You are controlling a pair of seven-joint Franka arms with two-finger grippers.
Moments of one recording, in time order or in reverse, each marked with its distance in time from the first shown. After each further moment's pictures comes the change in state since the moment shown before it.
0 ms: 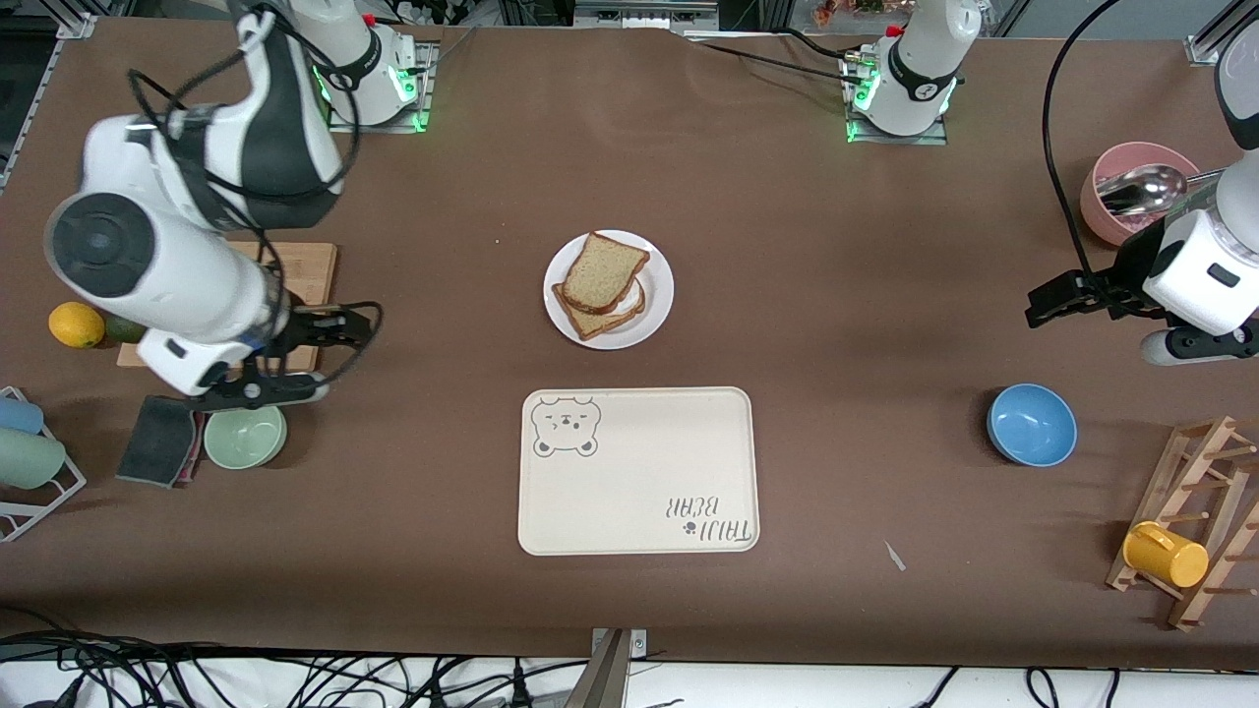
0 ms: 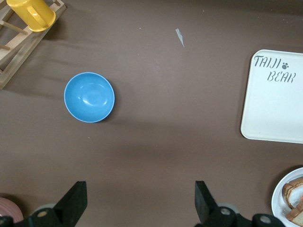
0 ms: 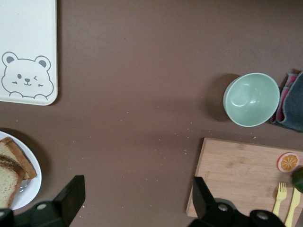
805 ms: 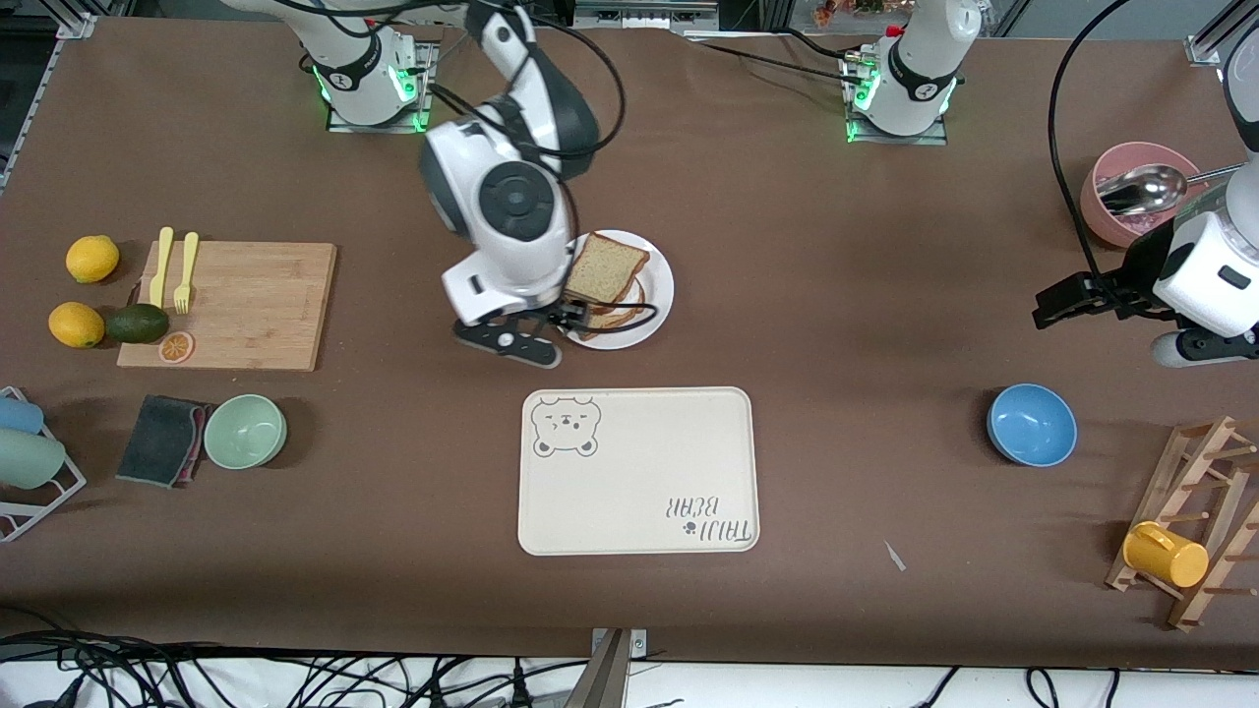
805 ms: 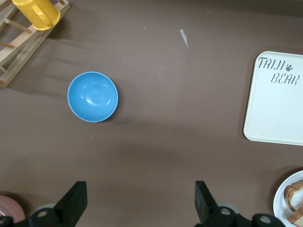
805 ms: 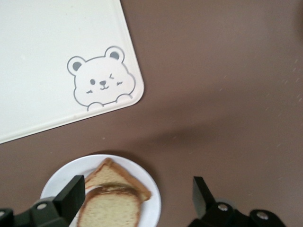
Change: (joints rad) left arm 0.002 0.000 0.010 -0.001 0.000 0.000 0.000; right arm 0.213 0.130 0.189 0.001 -0.059 0.152 0.749
